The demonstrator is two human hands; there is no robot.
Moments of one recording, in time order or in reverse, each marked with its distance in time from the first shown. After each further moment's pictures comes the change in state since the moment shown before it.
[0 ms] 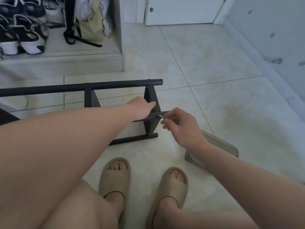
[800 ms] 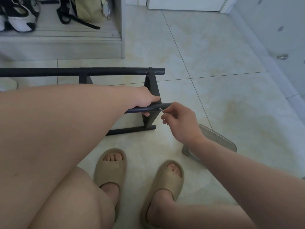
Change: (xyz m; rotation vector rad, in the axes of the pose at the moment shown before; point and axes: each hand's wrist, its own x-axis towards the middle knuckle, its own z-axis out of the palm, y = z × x) left_hand 0.024 0.003 0.003 0.063 -0.294 0.056; right_hand 0.008 0.011 0.011 -0.087 0.012 0.020
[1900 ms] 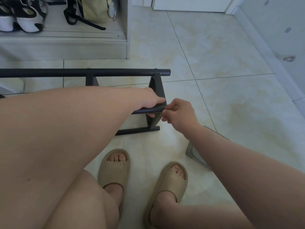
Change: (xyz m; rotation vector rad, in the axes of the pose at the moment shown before) left_hand -0.005 0.002 -0.001 -0.139 0.007 -0.033; right_hand 0.033 -0.008 0.014 0.046 -0.030 0.169
